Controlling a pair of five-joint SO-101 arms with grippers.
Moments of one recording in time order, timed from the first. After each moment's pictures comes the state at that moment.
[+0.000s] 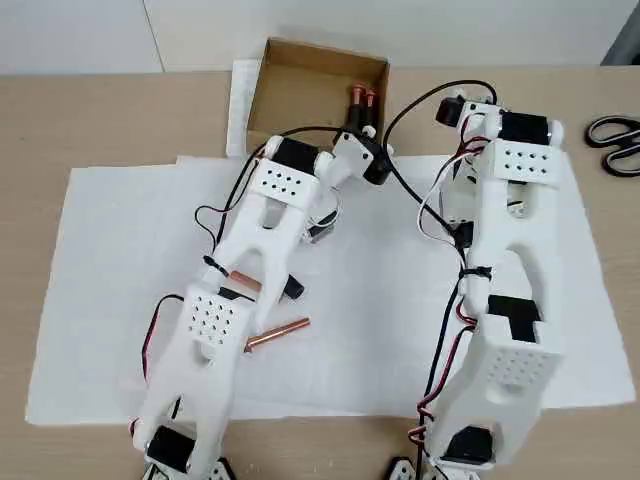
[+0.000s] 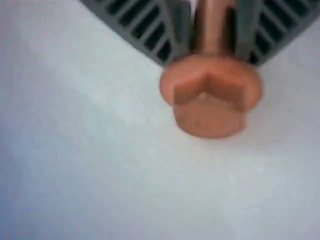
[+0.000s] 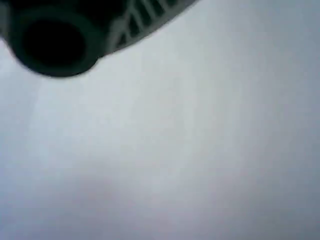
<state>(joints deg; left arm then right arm) 19.1 60.6 -59.7 99.5 -23.2 4.8 25.3 -28.9 98.2 8.8</state>
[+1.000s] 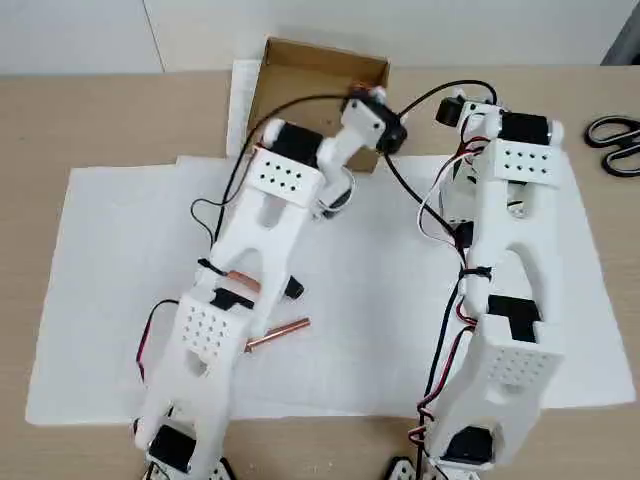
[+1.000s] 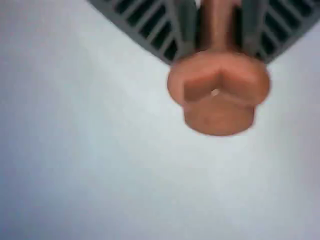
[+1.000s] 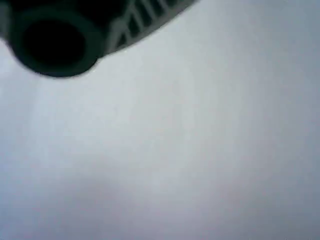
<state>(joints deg) 21.1 49.0 -61.8 99.8 -17.4 4.8 25.3 -28.9 98.2 8.8</state>
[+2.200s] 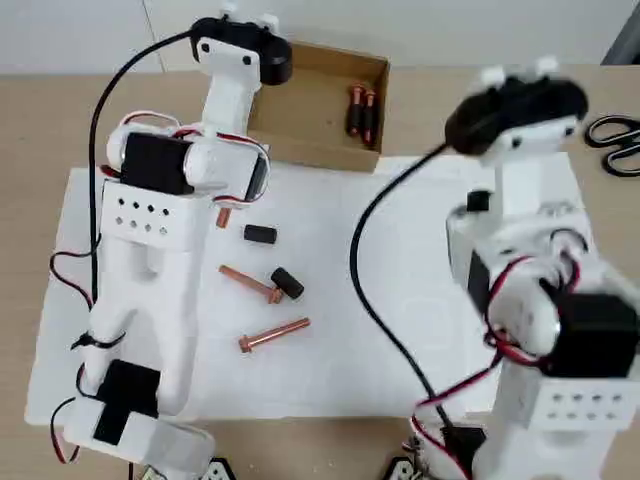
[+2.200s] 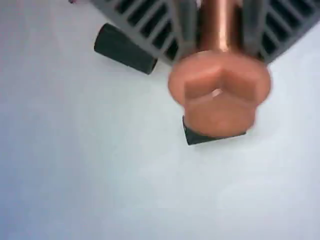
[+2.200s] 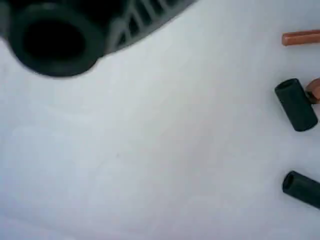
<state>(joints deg) 10.4 0.7 -29.6 99.8 -0.3 -2.6 -38.4 -7.4 97.4 8.8</state>
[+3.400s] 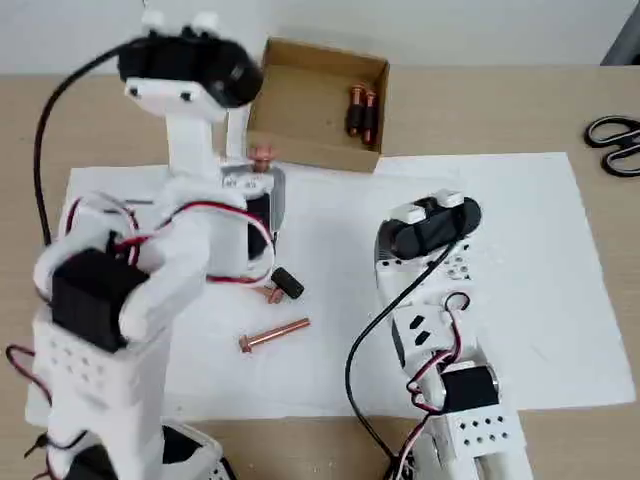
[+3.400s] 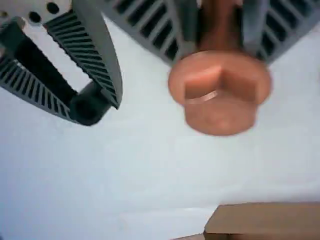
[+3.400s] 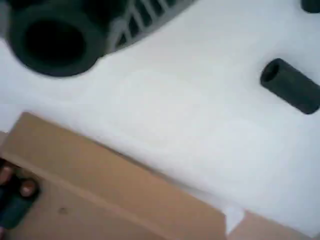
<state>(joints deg) 21.5 -26.3 -20.4 96.2 21.0 -15.3 -73.3 77.8 23.1 2.4</state>
